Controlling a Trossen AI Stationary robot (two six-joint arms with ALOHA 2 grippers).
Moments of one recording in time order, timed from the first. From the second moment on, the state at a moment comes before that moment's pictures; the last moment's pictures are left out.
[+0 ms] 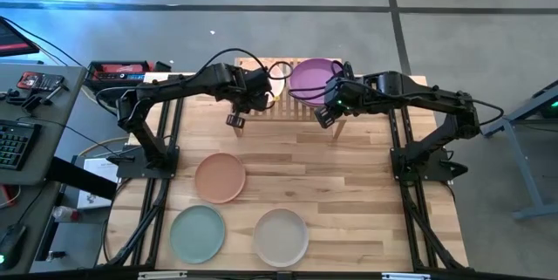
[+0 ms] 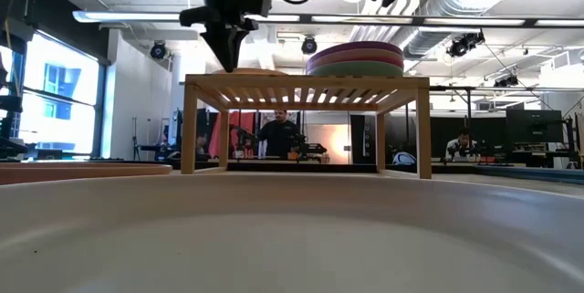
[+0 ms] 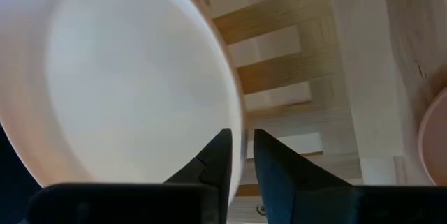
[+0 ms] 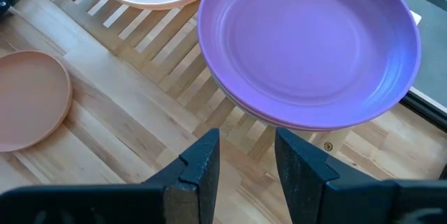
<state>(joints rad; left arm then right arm) 0.32 1.71 1.64 -1.23 -0.27 0.66 -0.08 1.50 1.75 -1.32 0.41 0.71</state>
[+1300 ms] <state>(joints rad) 0.25 1.67 1.87 -1.50 -0.27 0.19 0.21 1.64 1.75 -1.31 0.20 1.07</state>
